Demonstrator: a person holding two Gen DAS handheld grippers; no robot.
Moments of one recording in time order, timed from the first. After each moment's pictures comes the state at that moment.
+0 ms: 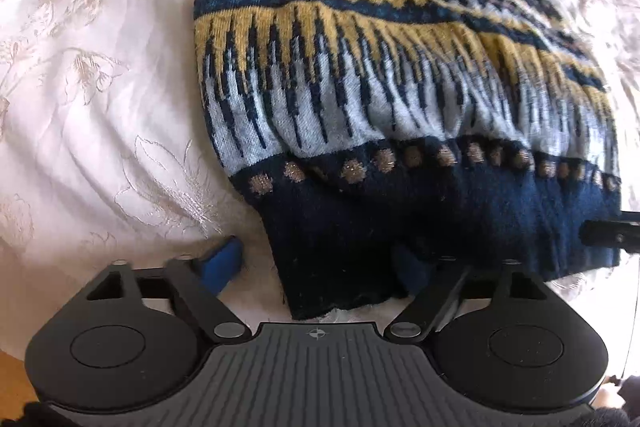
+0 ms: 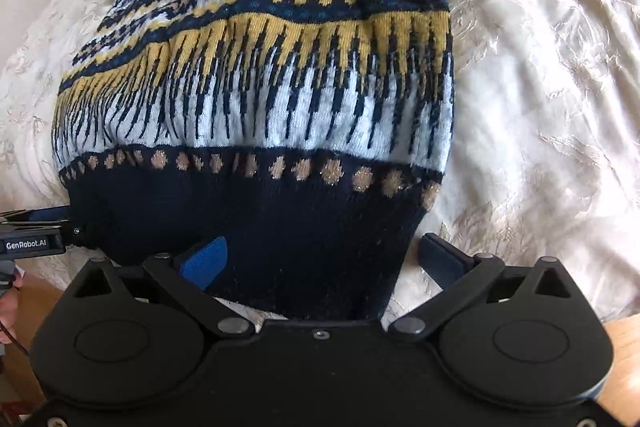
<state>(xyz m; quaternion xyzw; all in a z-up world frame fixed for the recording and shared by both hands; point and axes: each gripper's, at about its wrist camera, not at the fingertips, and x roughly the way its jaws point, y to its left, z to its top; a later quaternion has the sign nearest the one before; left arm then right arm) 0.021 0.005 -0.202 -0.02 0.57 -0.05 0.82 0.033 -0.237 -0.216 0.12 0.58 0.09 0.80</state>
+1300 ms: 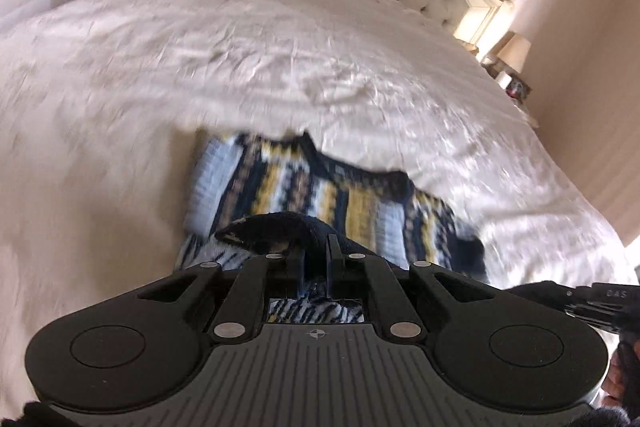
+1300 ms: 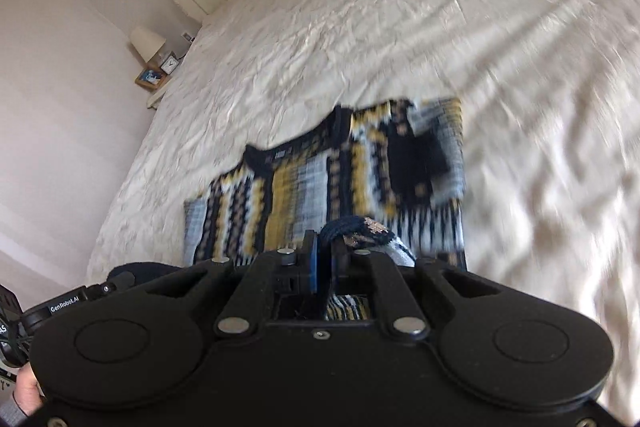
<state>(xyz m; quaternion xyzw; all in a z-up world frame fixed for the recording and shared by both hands) 0.206 0.010 -0.050 -0.17 0.39 -0.04 0.90 0.232 -0.319 -0.089 0.28 0.43 0.13 0.85</state>
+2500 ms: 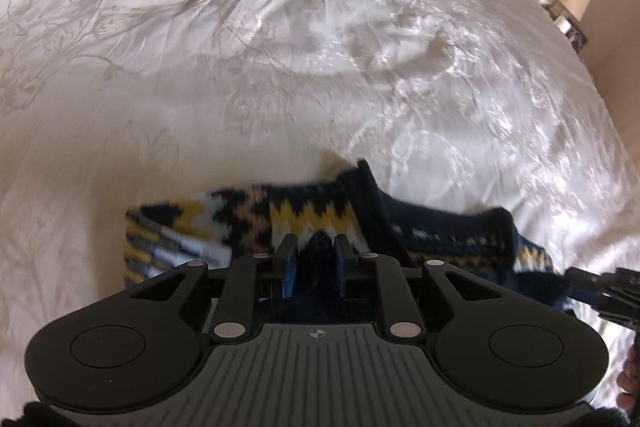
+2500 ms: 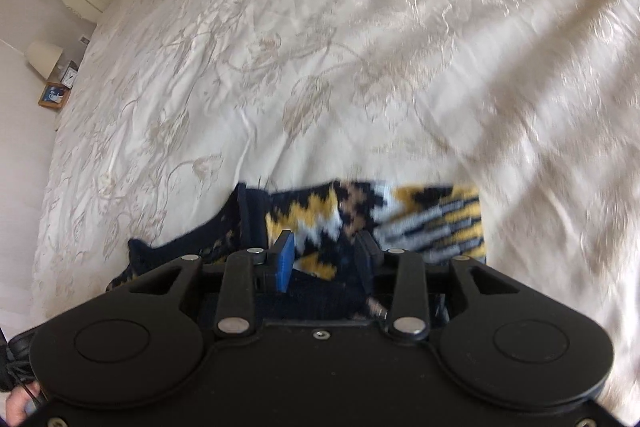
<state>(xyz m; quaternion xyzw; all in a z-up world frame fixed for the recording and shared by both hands) 0.418 0.037 -0.144 -0.16 0.52 -0.03 0.84 0.430 -0.317 -0.172 0.28 0.52 0.02 0.81</state>
